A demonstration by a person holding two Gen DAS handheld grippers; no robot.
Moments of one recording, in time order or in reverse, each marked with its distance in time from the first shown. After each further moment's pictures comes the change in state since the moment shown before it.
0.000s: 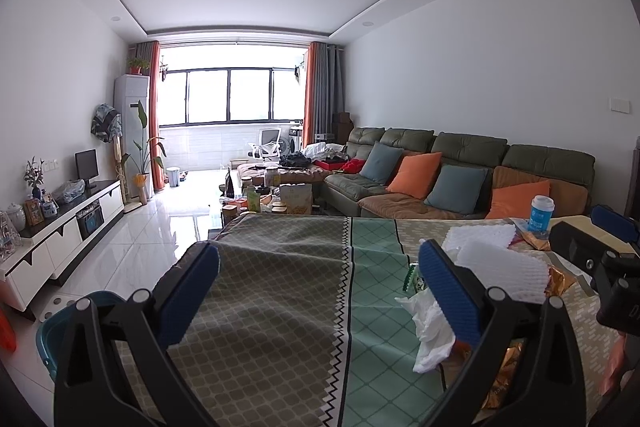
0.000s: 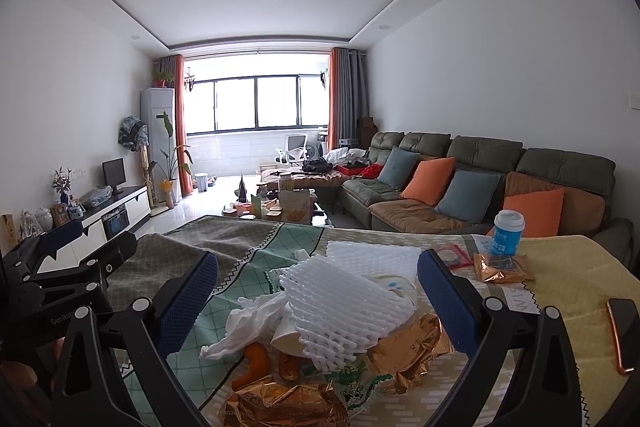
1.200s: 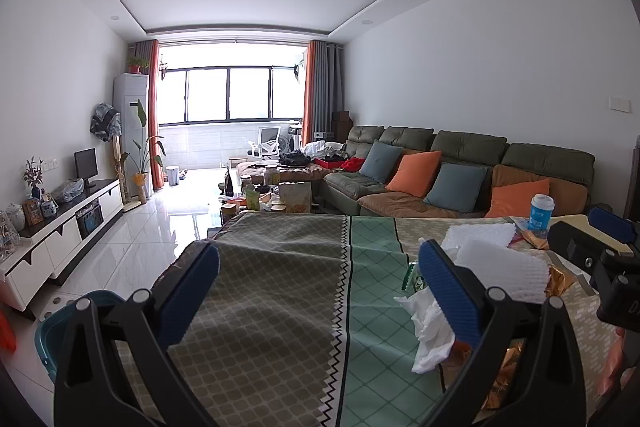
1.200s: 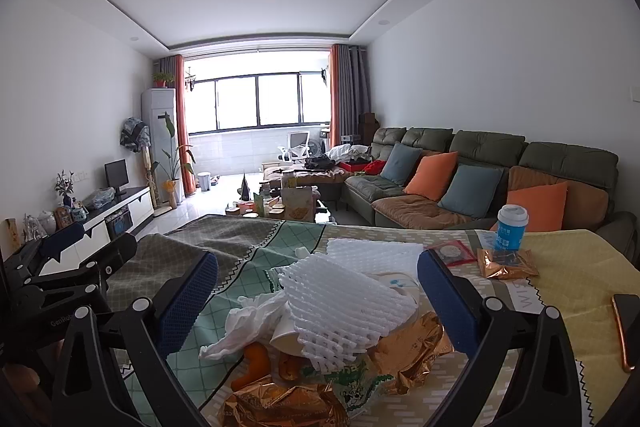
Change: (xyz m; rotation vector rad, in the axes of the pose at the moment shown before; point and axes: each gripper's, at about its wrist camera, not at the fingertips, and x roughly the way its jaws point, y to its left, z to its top) left arm -0.001 0.000 -0.001 0.001 0.004 0.000; right arm -0.001 -0.006 -0.001 0.008 0.002 0.004
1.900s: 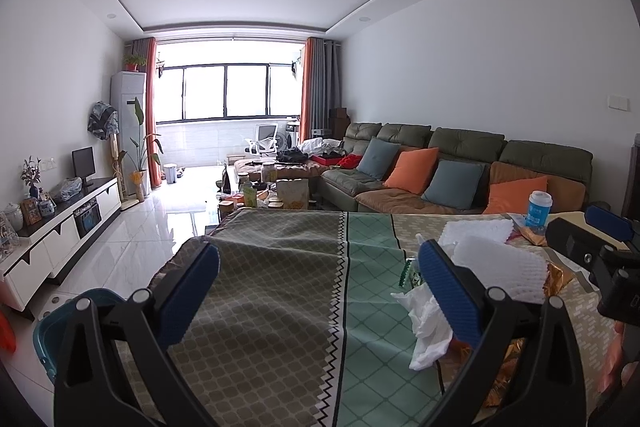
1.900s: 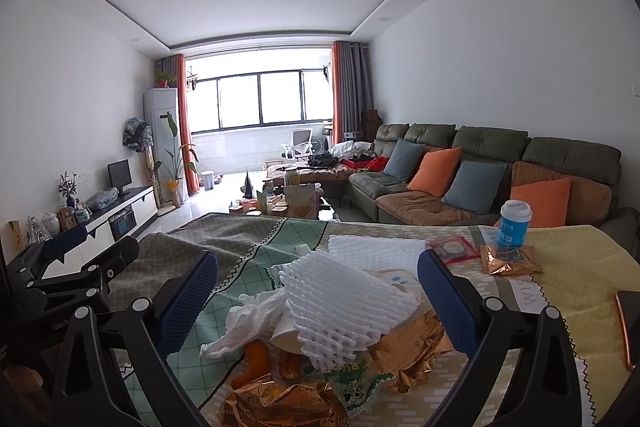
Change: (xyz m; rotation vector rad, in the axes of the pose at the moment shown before) left arm 0.006 -0.006 -0.007 0.000 0.016 -0.016; right arm -0.002 0.007 0.000 0.006 0.009 0.001
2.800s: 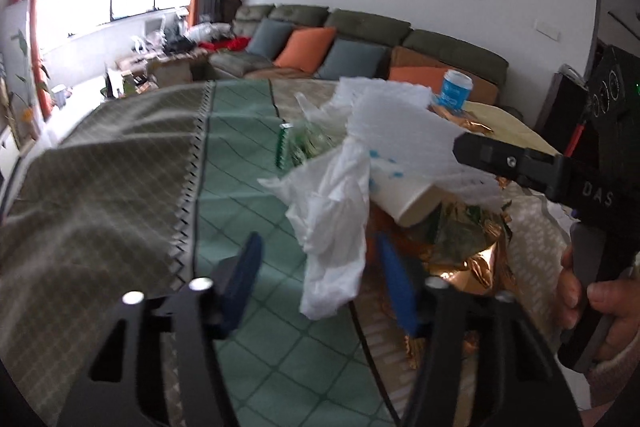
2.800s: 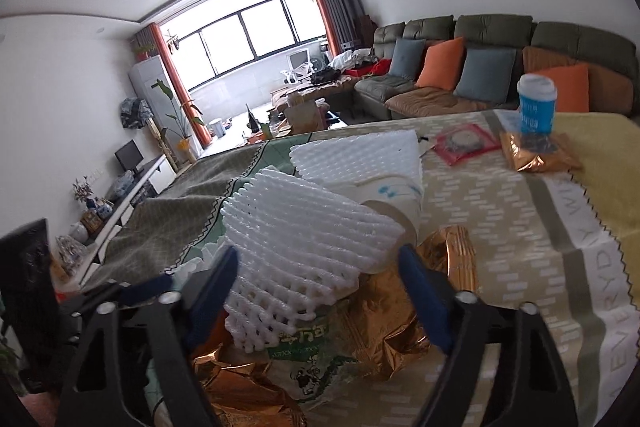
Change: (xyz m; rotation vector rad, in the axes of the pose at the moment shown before) left arm 0.084 -0.046 -0.050 0.063 0.478 -0.435; right arm 0.029 -0.017 -0.028 0.257 0.334 0.092
